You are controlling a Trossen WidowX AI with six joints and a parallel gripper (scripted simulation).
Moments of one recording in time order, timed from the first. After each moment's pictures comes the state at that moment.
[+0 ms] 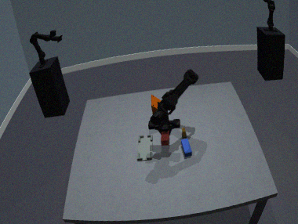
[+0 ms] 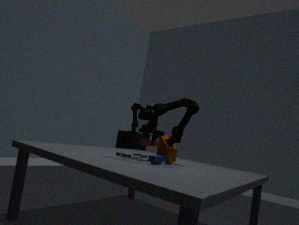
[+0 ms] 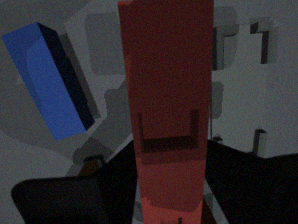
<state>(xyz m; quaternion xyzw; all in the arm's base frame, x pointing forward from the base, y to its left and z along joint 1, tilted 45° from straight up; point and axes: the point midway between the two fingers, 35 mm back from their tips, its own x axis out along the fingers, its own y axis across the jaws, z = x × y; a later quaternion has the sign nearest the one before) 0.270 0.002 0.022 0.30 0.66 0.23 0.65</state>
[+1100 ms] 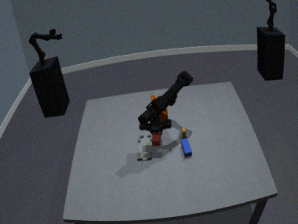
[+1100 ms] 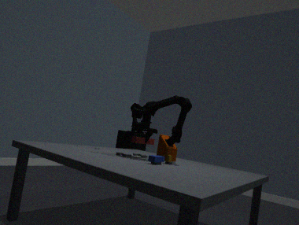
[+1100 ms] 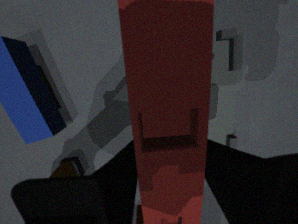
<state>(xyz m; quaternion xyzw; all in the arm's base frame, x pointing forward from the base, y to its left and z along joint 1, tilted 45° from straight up) 0.274 -0.041 -0.010 0.30 0.66 0.24 0.65</state>
